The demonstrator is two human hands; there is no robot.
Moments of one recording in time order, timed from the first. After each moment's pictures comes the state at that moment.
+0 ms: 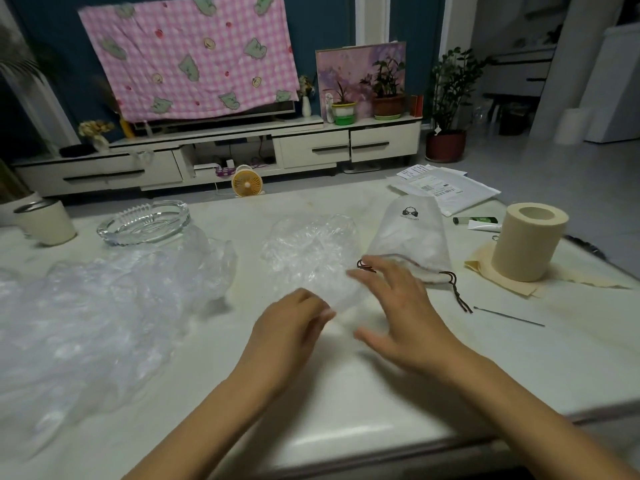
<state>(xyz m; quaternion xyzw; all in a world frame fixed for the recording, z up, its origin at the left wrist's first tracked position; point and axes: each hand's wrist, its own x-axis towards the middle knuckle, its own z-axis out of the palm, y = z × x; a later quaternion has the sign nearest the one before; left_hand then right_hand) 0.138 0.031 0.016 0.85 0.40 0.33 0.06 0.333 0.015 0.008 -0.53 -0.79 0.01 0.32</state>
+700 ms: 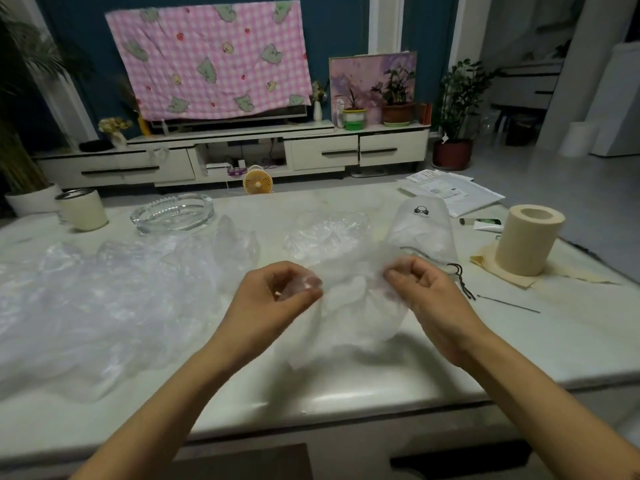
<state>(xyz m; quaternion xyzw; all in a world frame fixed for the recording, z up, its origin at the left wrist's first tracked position) 0.091 -0.024 0.075 0.71 0.43 0.46 0.33 0.303 -0.027 0.044 -0.42 -0.49 0.46 0.61</state>
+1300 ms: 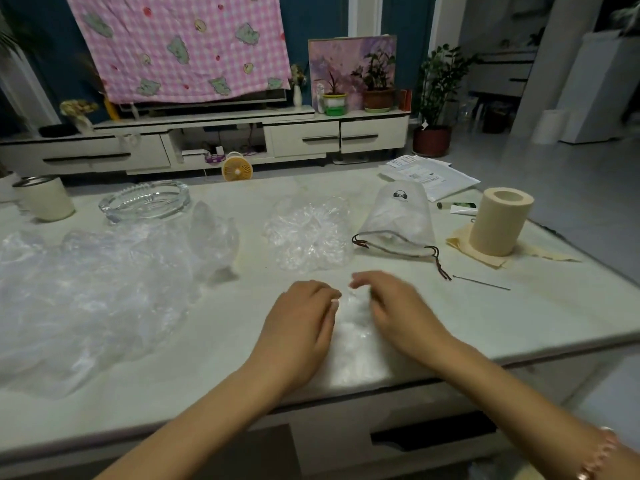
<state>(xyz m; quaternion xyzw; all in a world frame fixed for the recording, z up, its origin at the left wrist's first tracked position) 0.131 -0.029 0.016 0.86 0.41 0.31 0.04 0.303 -0.038 0.018 -0.60 -0.73 0.09 0.33</state>
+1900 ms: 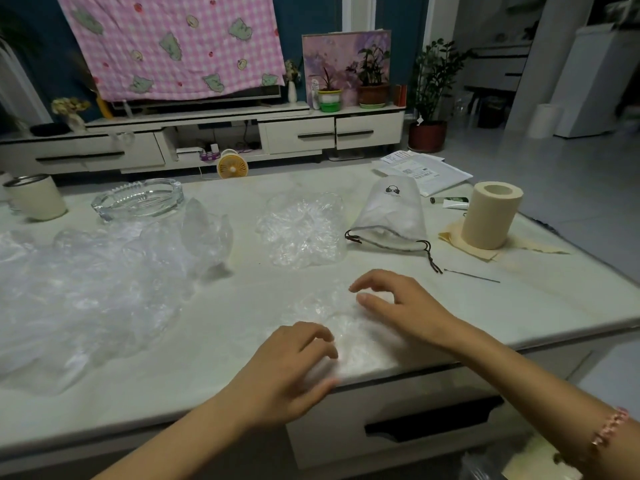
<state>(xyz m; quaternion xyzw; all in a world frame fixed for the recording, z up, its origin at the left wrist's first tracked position) 0.103 -0.040 -0.021 0.94 0.21 0.25 0.00 0.329 -0.042 0.017 -0.55 -0.72 0.24 0.34</state>
